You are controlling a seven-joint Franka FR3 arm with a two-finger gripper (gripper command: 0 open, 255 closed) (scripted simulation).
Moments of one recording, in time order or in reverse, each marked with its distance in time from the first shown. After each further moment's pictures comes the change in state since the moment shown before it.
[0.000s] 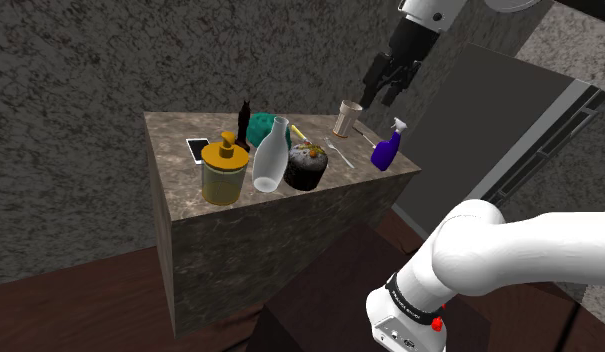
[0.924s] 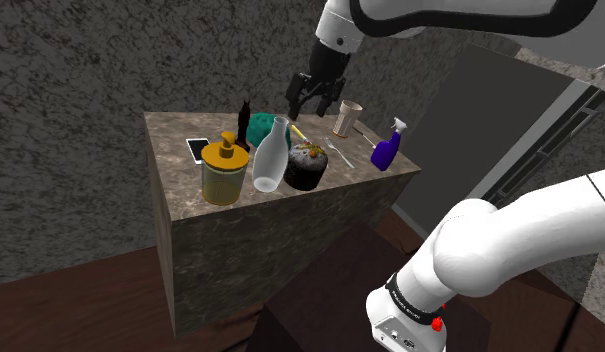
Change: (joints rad) arm 0.033 0.336 0.112 0.024 0.041 0.319 0.112
